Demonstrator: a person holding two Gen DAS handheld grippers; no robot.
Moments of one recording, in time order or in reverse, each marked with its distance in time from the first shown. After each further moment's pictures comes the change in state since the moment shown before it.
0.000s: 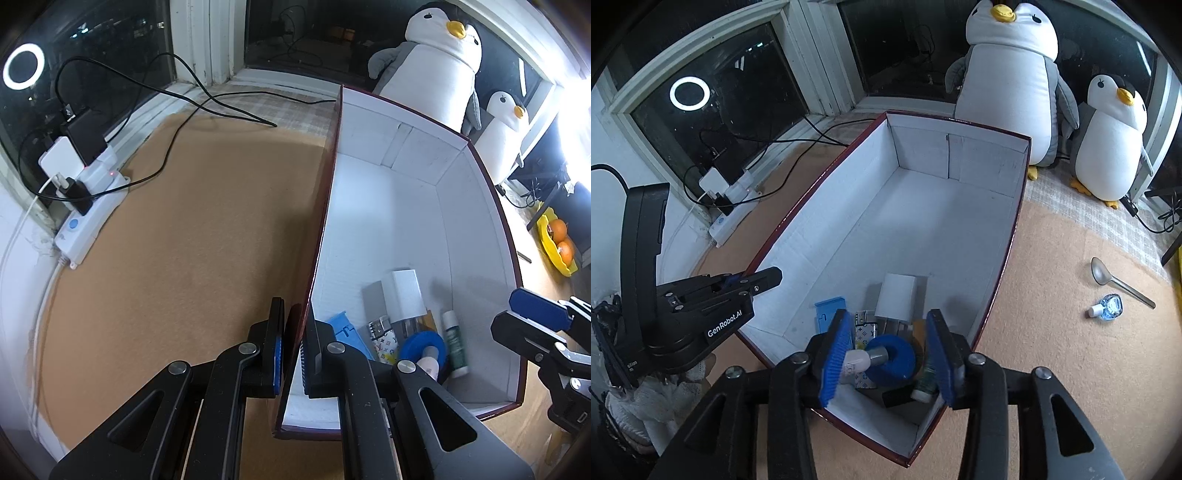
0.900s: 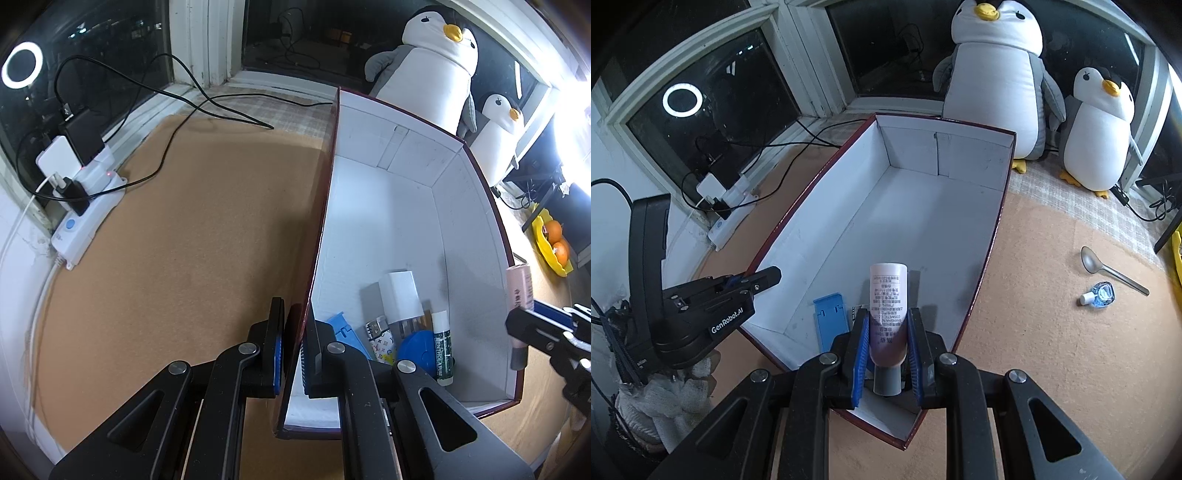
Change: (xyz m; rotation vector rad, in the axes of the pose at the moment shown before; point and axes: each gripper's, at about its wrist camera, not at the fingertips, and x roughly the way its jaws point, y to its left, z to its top) left arm 0.000 0.001 -0.001 0.001 -0.010 -0.020; right arm -0.010 -0.004 -0.003 0.037 0.019 -0.013
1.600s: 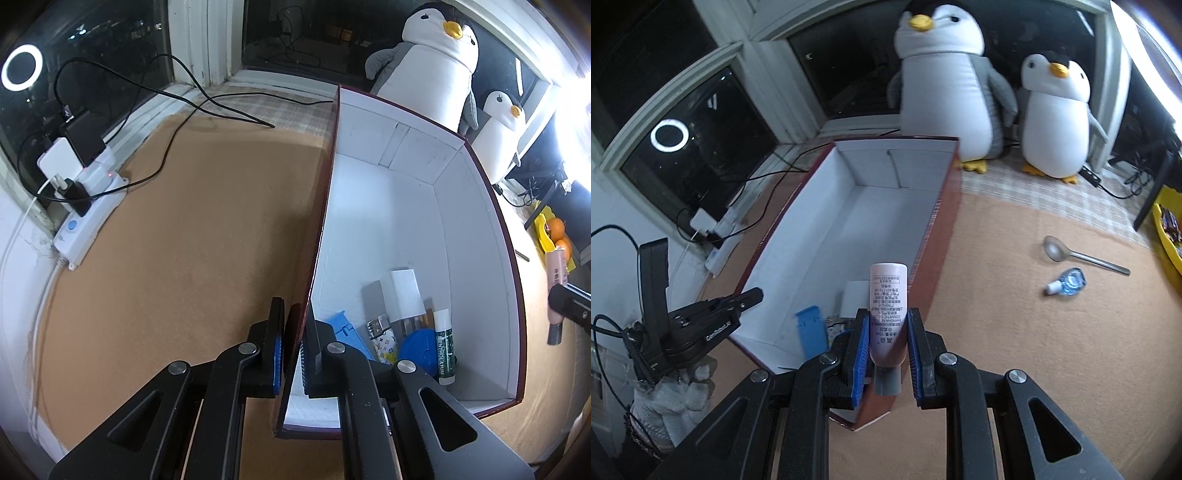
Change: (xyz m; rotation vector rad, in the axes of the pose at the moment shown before) left arm 0.000 0.002 0.000 0.007 0.005 0.006; right arm -0.030 -0.042 -0.001 0.104 -0.053 0.011
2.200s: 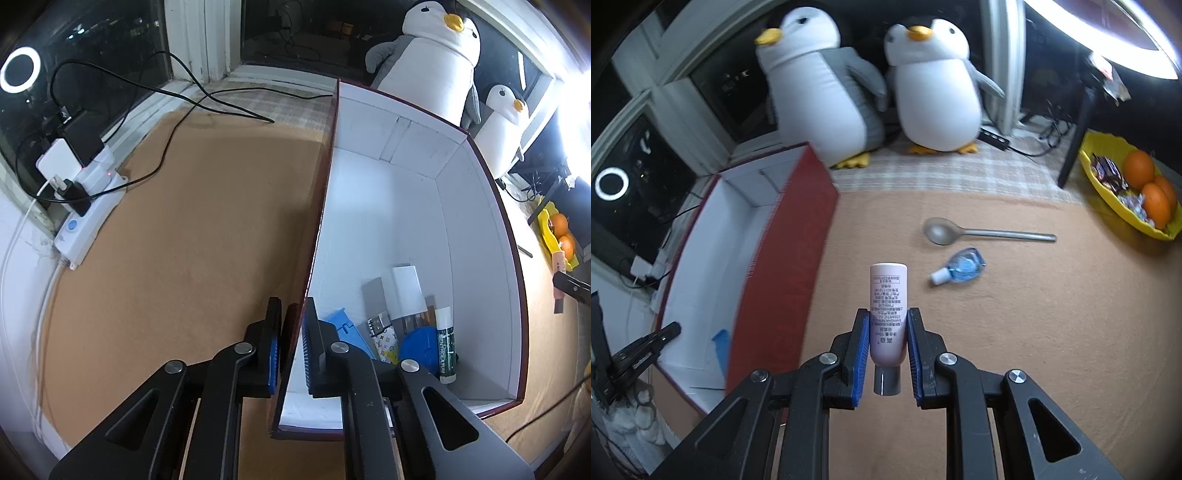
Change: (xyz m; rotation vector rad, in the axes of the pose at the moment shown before) left arm 0.002 -0.003 0.003 0.010 0.024 0.017; right arm -0.005 -0.108 -0.003 0.188 -0.005 -0.154
